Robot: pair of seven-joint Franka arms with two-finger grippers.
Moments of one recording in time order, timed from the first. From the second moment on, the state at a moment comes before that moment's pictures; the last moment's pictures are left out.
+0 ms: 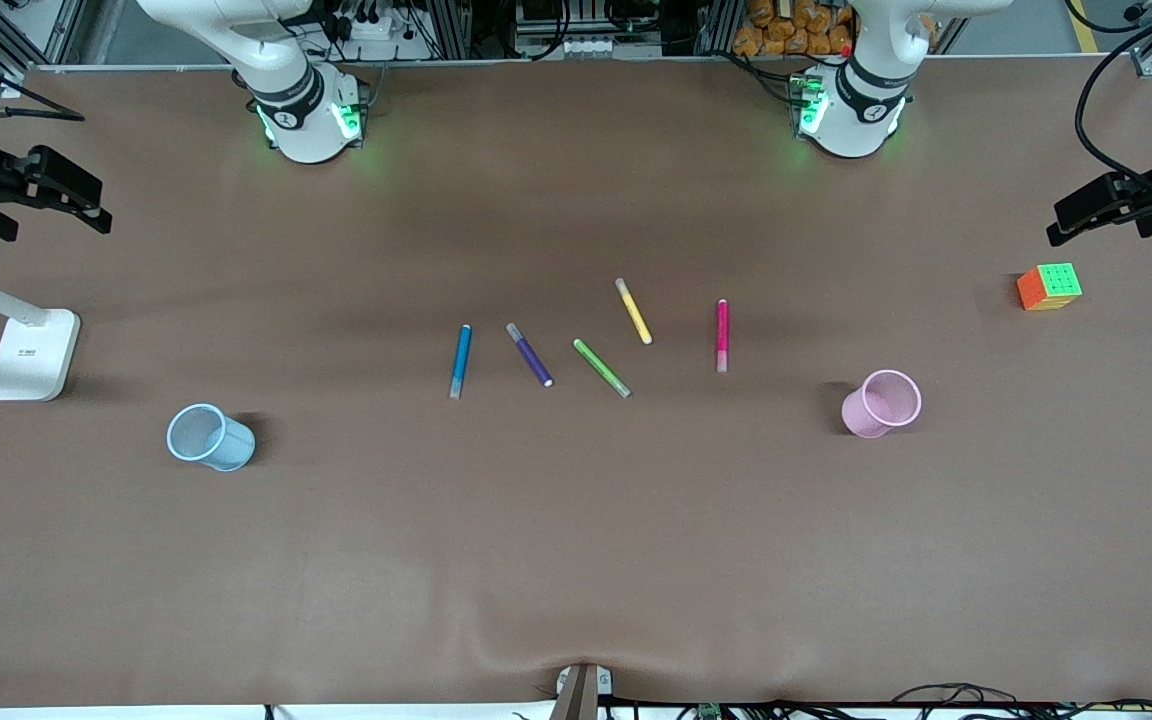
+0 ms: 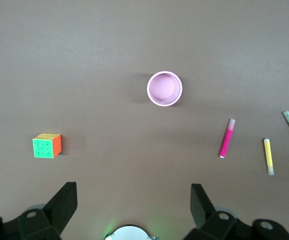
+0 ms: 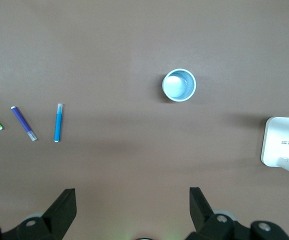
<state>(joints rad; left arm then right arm) -0.11 -0.04 0.10 -1.56 0.01 1.48 -0.12 0.09 -0.04 -0.05 -1.49 0.02 1.43 -0.03</state>
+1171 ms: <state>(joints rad) -0.12 0.01 0.08 -1.54 0.01 1.45 -0.12 0.07 -0.04 -0.05 -1.49 0.02 1.44 -0.03</state>
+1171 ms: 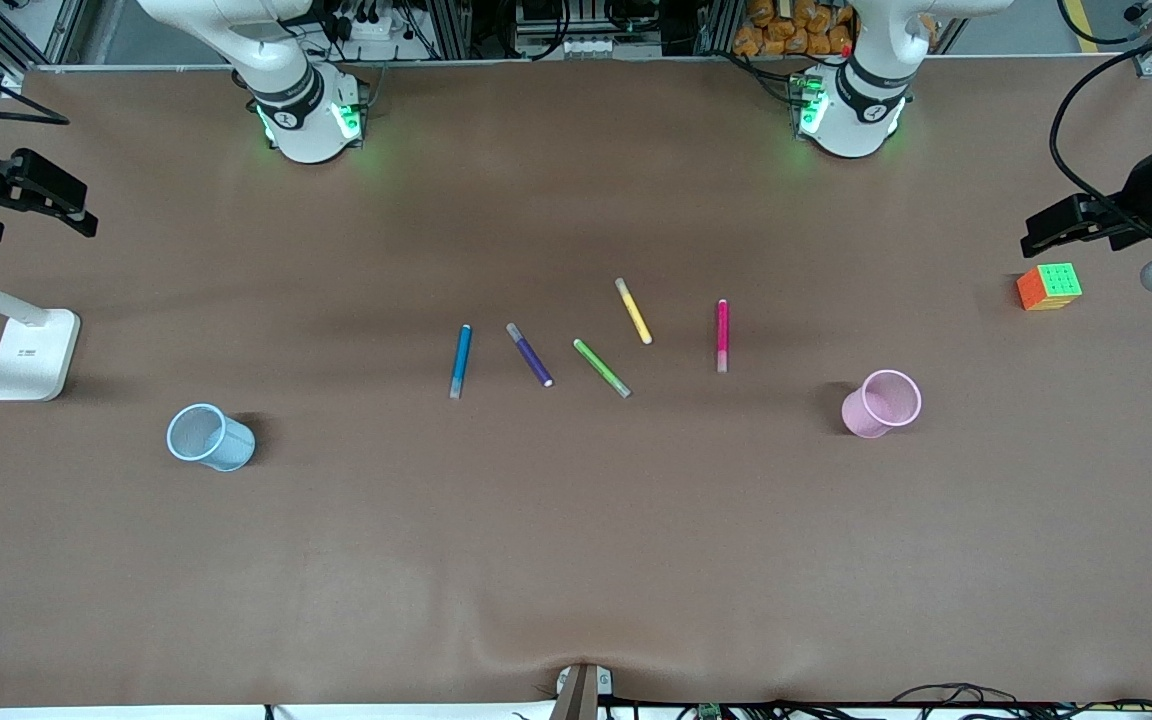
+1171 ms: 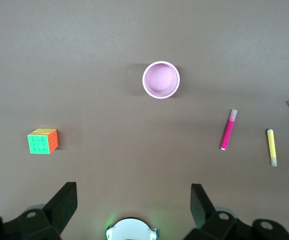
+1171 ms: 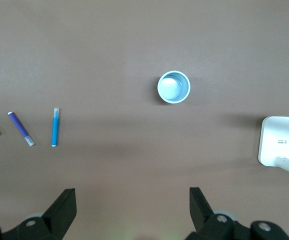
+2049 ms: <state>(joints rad) -0.14 0.07 0.03 -1.54 -0.03 1.42 -0.12 0.07 -0.04 -0.05 -1.48 0.02 1.44 -0.03</state>
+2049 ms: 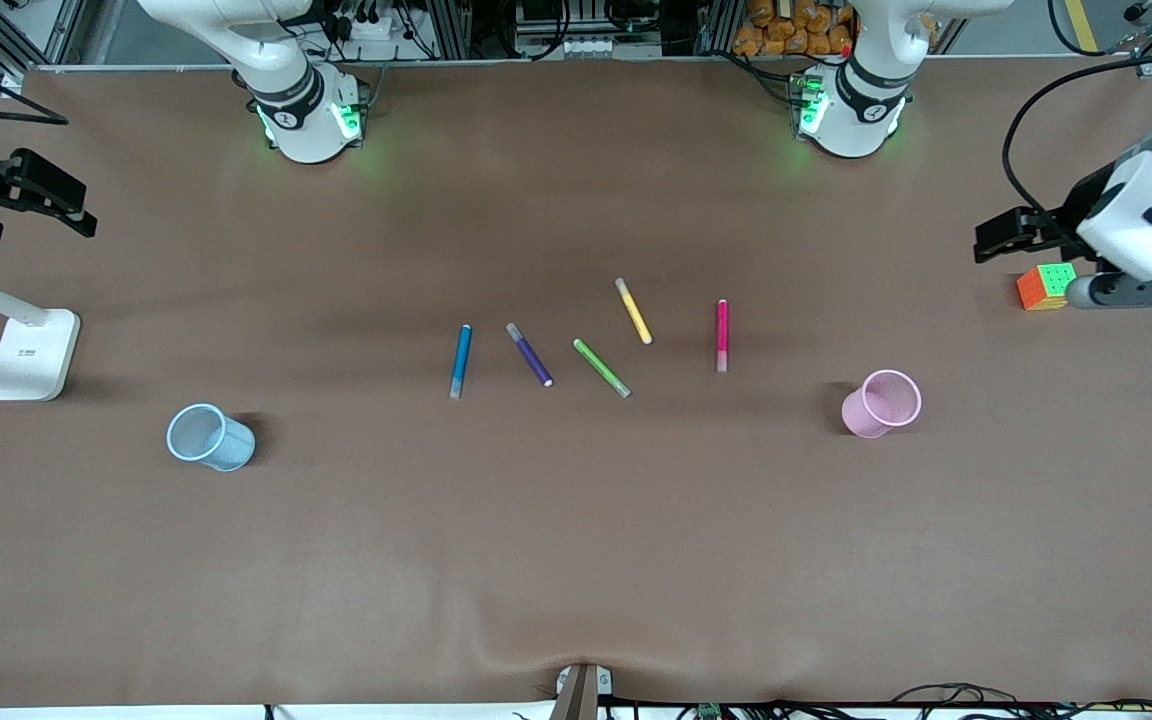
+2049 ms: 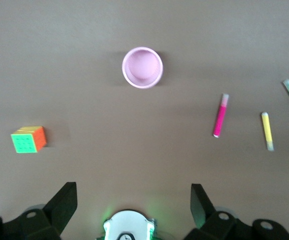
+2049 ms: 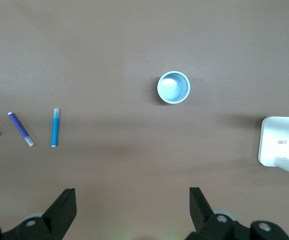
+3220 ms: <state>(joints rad) -0.16 0.21 -0.15 -1.56 -0.05 1.45 -0.34 0.06 -0.03 -0.05 -1.48 0.02 1.48 -0.03</state>
